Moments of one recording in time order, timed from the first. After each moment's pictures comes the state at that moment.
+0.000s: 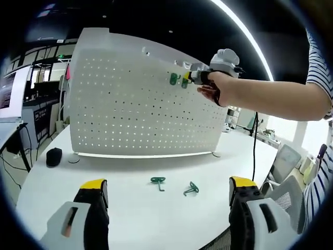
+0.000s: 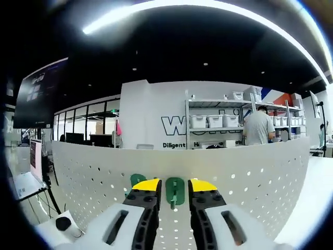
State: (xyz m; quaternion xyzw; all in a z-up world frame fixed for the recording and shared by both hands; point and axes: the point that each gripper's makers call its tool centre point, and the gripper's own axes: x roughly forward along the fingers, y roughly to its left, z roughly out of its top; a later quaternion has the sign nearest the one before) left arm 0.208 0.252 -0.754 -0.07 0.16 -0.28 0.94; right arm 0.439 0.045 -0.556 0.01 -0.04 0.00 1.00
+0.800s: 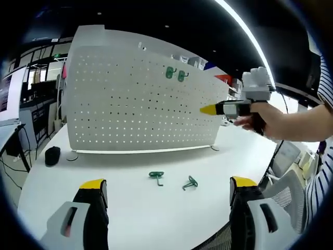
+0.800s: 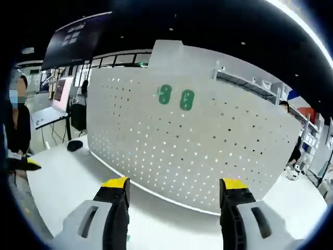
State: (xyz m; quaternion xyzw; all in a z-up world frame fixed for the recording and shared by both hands) left arm 0.204 0.248 -0.761 -0.06 0.18 -0.29 0.94; right arm 0.305 0.030 -0.699 -0.16 0.15 0.10 0.97
